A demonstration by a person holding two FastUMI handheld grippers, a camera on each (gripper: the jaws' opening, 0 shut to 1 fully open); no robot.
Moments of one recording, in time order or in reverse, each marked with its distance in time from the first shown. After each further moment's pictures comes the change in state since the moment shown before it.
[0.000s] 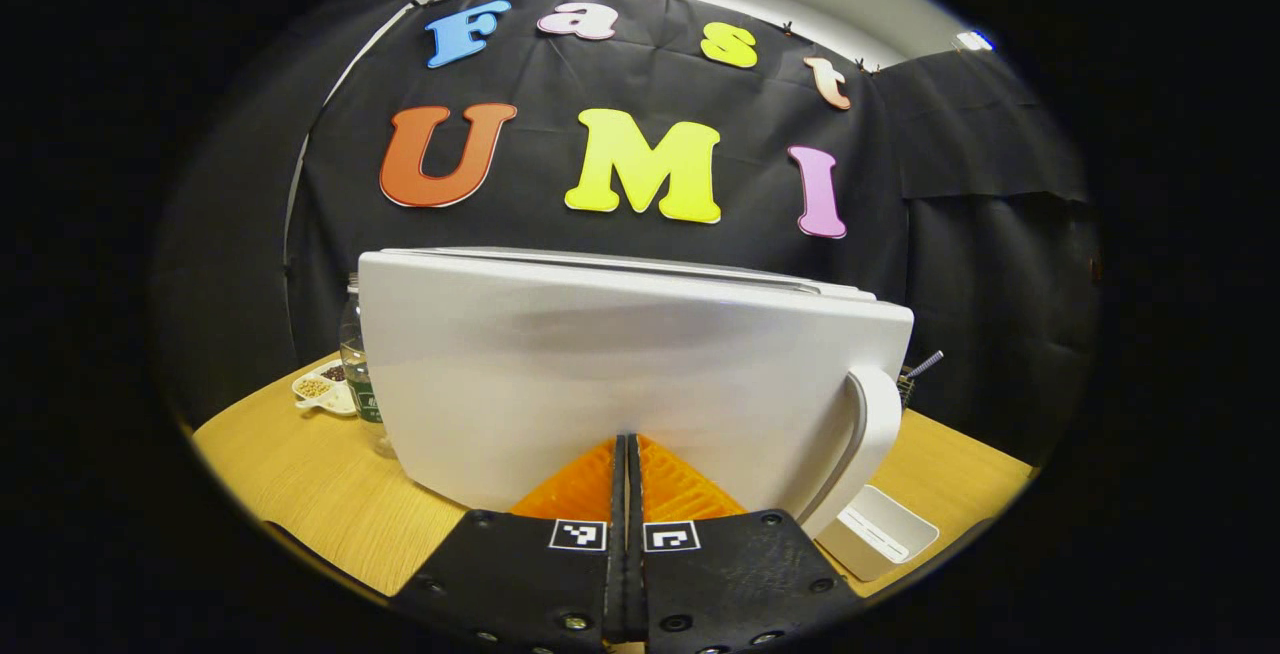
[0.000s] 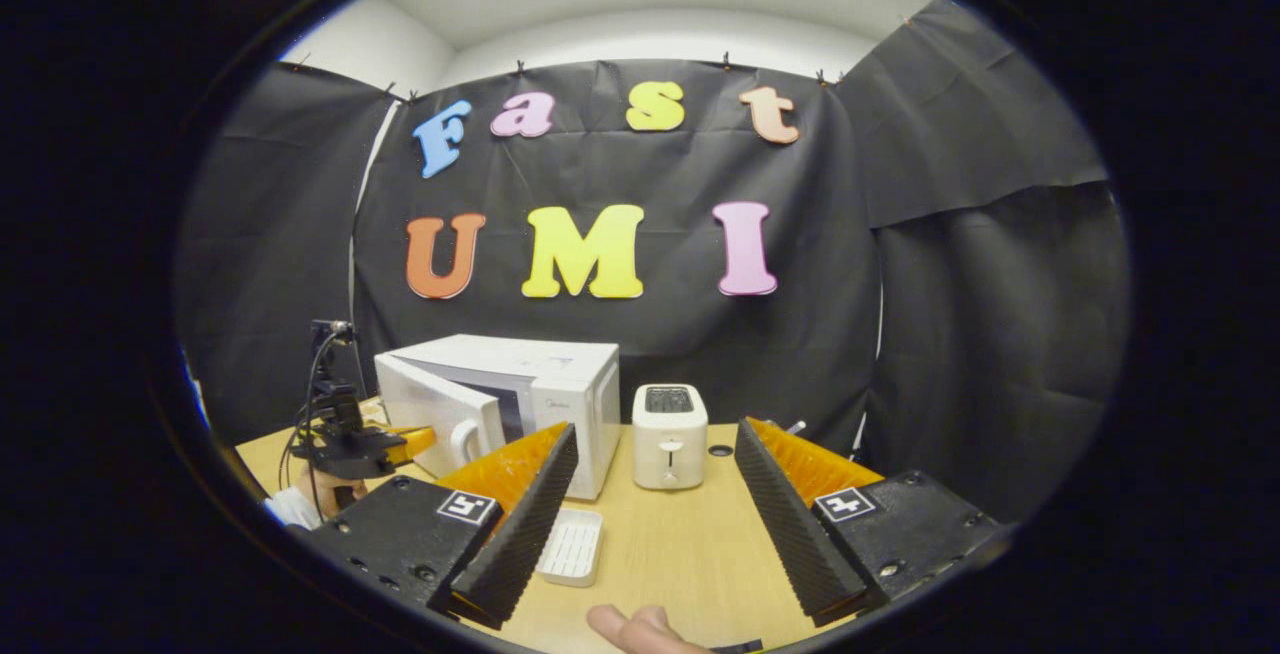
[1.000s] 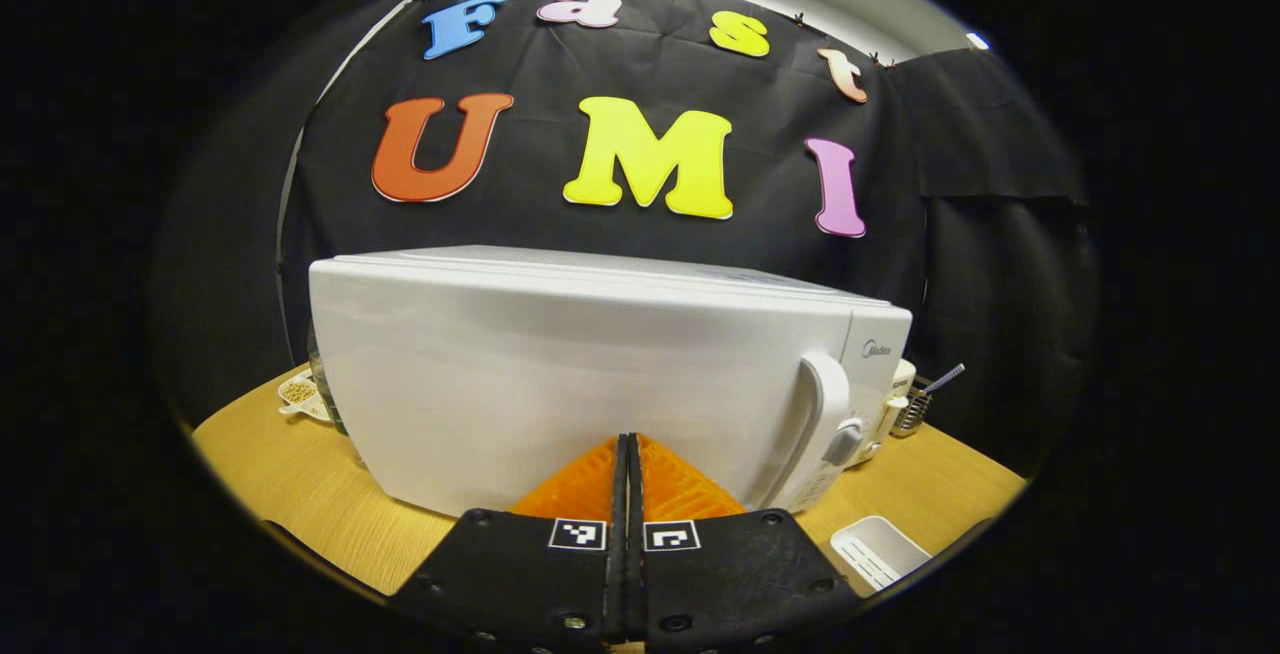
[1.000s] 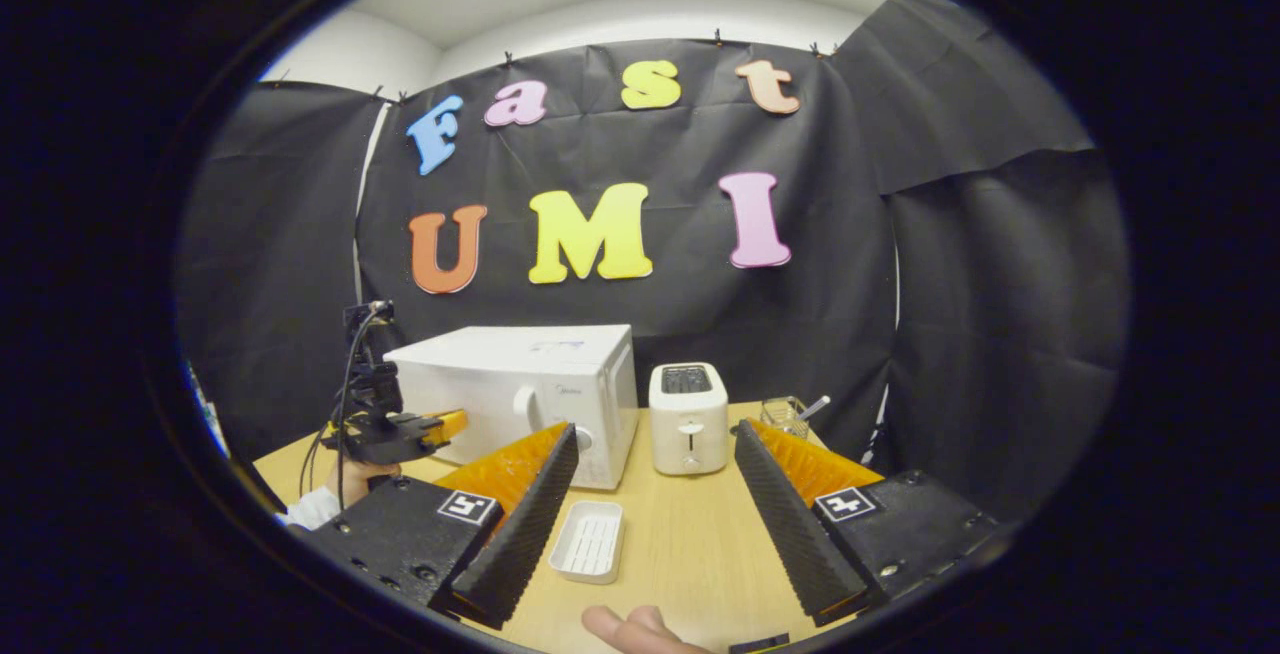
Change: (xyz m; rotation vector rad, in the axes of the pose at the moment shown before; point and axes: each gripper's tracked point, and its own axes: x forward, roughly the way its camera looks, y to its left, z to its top) left arm 0.019 -0.018 0.020 -0.026 0.022 0.004; right arm 0.003 0.007 -0.014 0.057 0.051 0.023
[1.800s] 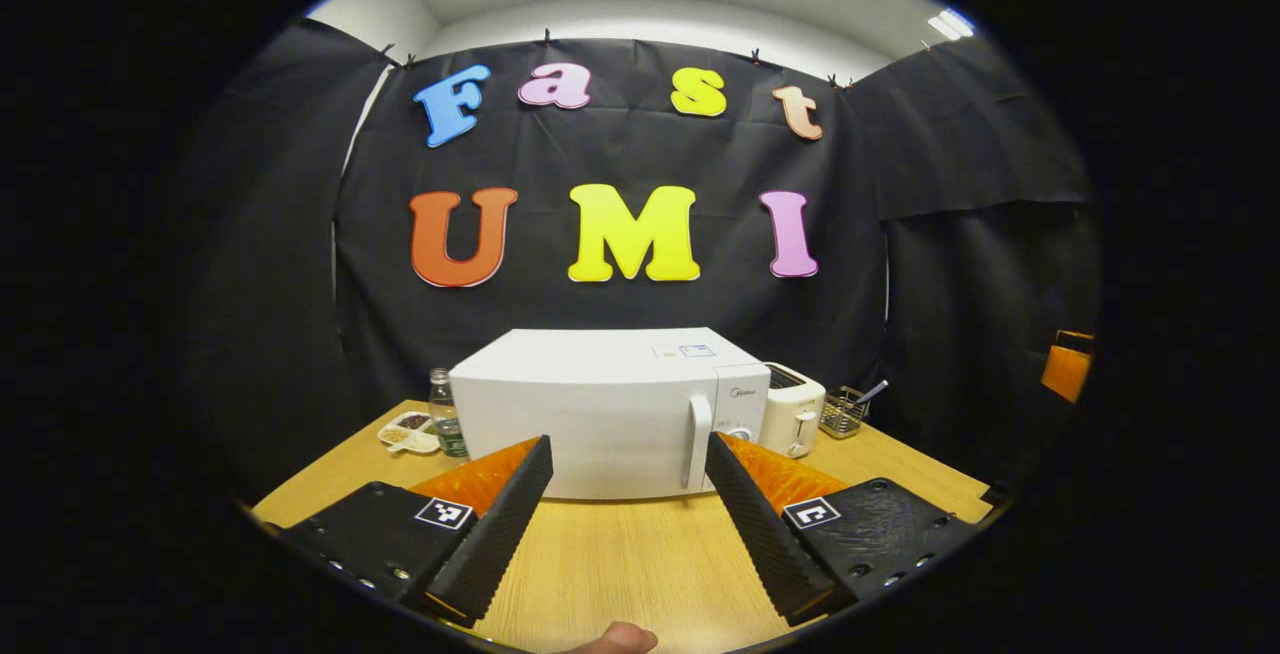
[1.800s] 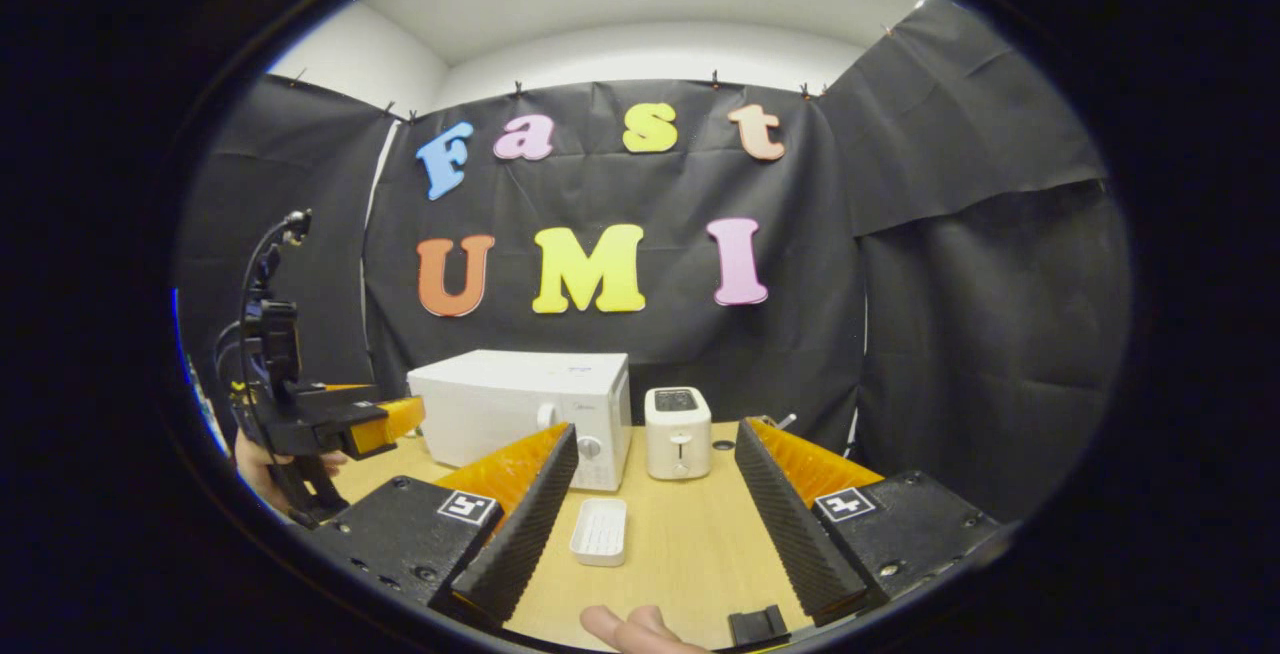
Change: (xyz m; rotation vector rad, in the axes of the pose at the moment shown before) left arm -0.205 -0.030 0.087 0.121 -0.068 0.101; right arm -0.100 0.022 0.031 -0.026 -0.099 -0.052
